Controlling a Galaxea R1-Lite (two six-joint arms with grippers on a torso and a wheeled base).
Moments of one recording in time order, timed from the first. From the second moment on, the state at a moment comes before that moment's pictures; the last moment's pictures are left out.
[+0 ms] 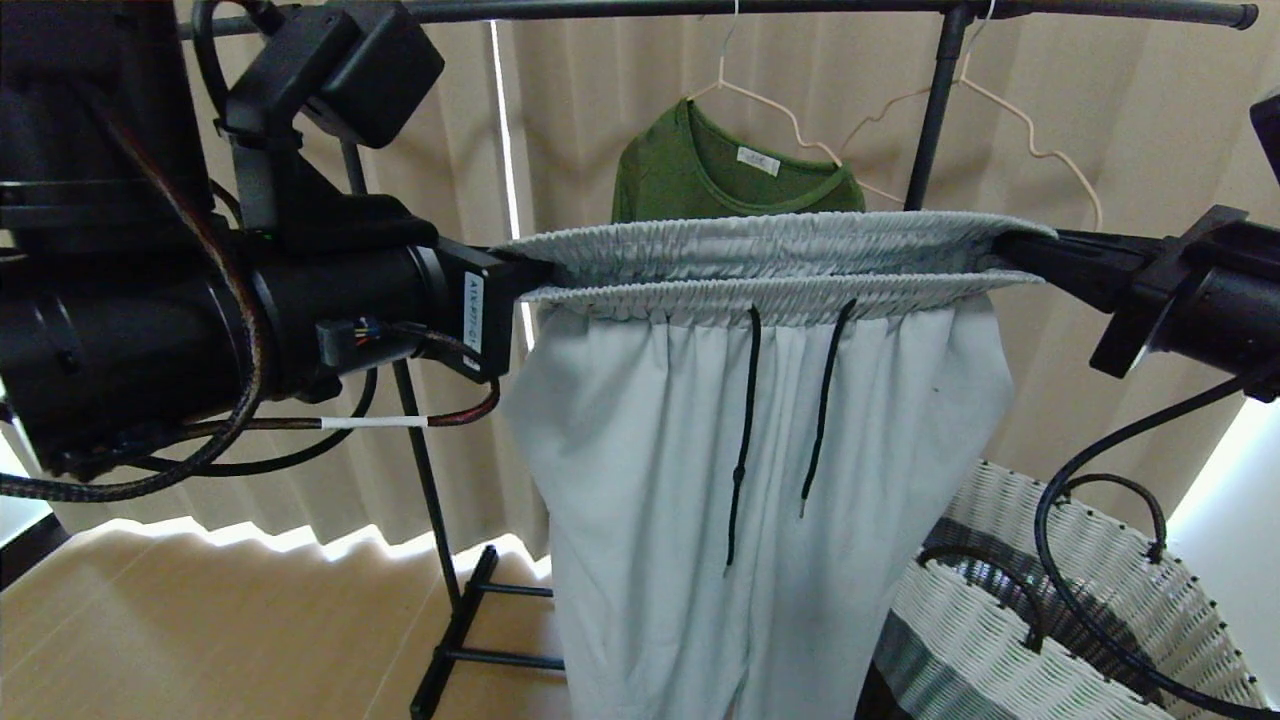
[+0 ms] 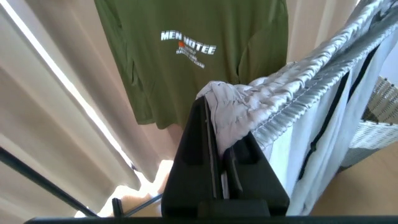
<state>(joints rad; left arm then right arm) -0.67 1.46 -1.14 -0.17 0.12 0.13 0.23 1.35 -0.85 -0.53 0.30 -0.17</state>
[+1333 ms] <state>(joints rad) -0.57 1.44 -1.03 -0.18 0.17 0.20 0.32 1.33 -0.66 -0.67 0.32 -0.16</state>
